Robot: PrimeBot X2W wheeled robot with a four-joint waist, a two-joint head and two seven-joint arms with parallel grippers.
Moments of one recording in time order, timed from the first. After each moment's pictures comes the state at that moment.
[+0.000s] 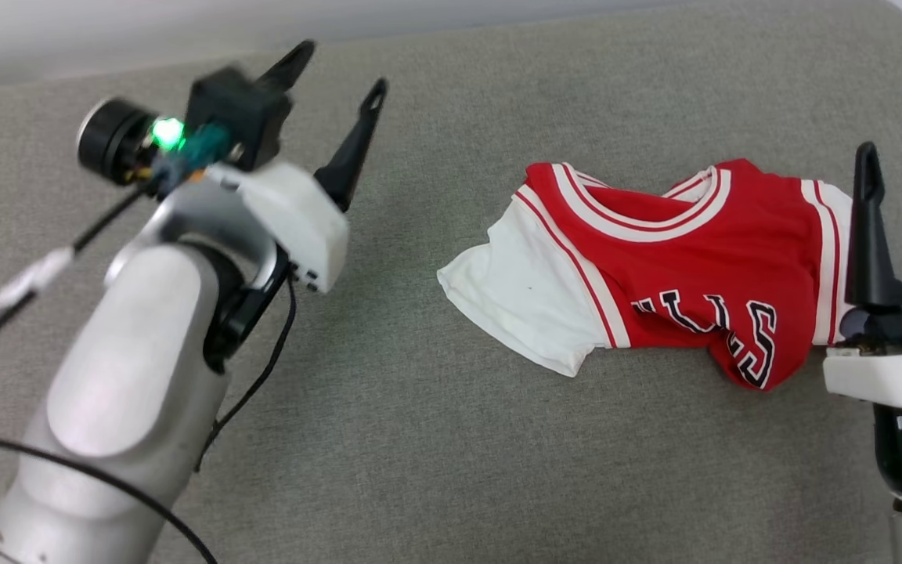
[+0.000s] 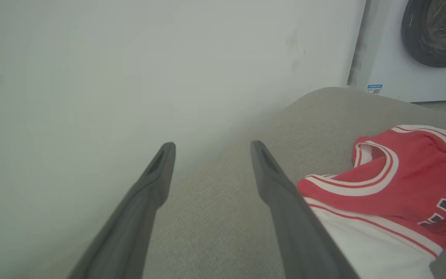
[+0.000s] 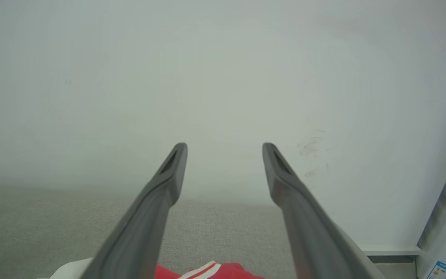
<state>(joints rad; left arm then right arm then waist) -0.72 0.32 -0.37 0.11 -0.29 -0.13 0.17 -0.28 -0.17 -0.07 -0.07 0.13 0.13 -0.26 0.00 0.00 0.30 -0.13</state>
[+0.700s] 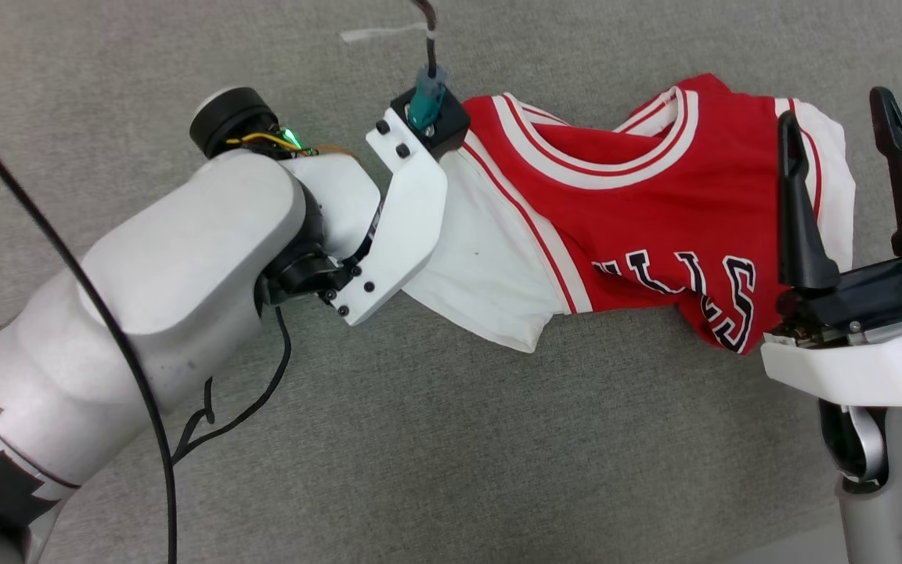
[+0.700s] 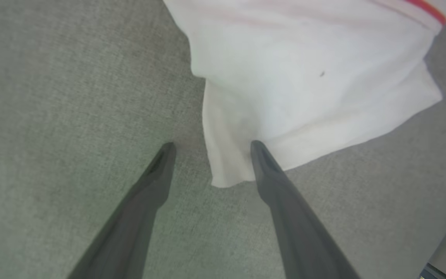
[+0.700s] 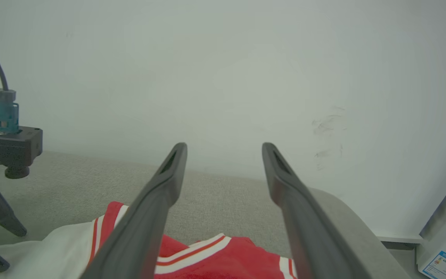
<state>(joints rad) -1.20 0.50 -1.09 0.23 -0.86 -0.13 0.98 -0.34 -0.13 0.05 -0.13 0.08 0.13 -0.26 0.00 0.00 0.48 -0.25</state>
